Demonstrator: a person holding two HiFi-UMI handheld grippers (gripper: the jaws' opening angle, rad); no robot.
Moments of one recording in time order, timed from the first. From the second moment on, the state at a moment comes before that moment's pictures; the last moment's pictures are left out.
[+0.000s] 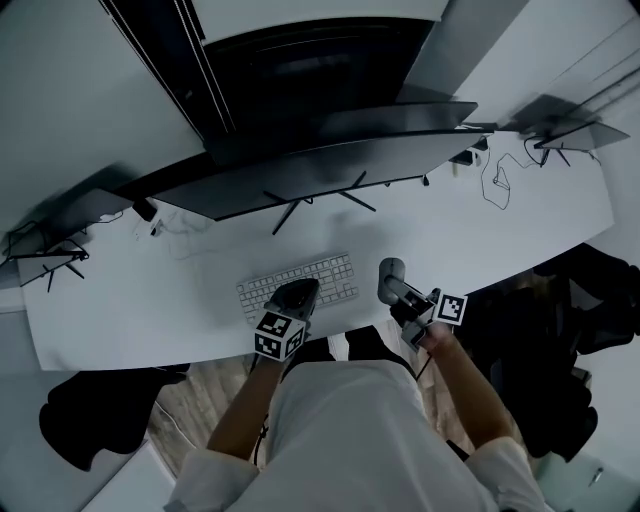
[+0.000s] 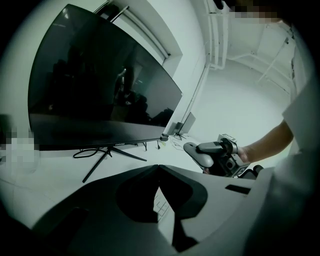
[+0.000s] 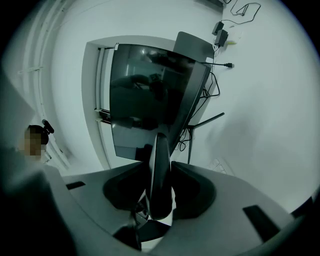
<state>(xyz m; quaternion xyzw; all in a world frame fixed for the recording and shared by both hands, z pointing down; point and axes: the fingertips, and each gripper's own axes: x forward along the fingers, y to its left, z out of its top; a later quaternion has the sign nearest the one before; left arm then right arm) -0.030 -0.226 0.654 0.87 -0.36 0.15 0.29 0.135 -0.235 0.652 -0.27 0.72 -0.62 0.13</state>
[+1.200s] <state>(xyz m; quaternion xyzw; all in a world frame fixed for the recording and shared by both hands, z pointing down) 0.005 -0.222 0.690 0.81 -0.47 0.15 0.31 0.140 -0.254 0.753 -0.20 0.72 -0.66 -0.04</state>
